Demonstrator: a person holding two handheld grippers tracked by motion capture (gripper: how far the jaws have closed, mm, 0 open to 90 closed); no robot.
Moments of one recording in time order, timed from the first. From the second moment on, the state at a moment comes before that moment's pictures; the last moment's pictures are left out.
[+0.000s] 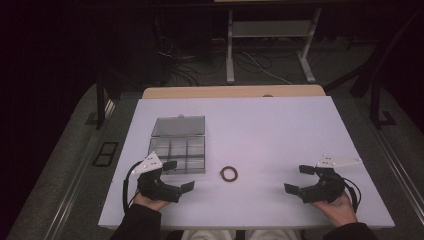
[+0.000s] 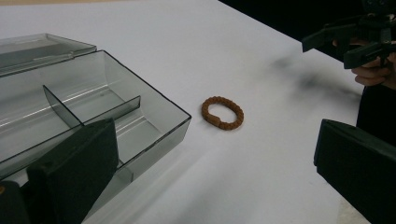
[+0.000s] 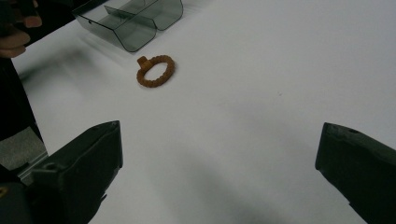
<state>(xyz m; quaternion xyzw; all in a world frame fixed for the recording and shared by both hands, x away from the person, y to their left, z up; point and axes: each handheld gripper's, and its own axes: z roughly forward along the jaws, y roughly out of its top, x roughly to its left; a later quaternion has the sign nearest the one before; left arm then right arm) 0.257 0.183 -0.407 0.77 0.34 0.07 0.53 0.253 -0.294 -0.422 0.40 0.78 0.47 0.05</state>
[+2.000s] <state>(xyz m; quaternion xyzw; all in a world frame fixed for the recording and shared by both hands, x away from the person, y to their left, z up) 0.295 0.145 -0.355 0.84 0.28 0.04 0.46 0.251 -0.295 -0.423 0.39 0.79 0.47 0.05</state>
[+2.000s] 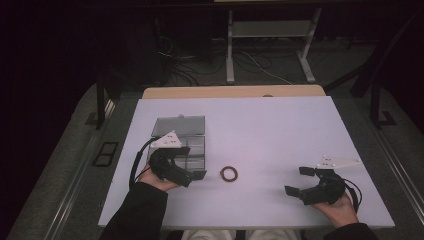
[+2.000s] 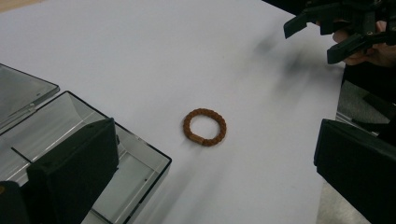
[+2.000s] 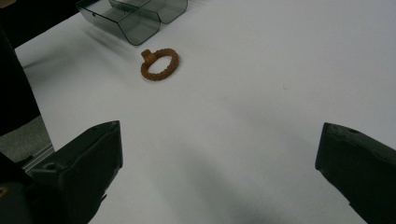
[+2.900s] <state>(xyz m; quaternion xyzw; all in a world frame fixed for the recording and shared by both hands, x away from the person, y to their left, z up) 0.327 0.102 -0.352 0.87 0.25 0.02 0.42 0.250 -0.295 -0.423 0.39 0.79 0.47 0.05</state>
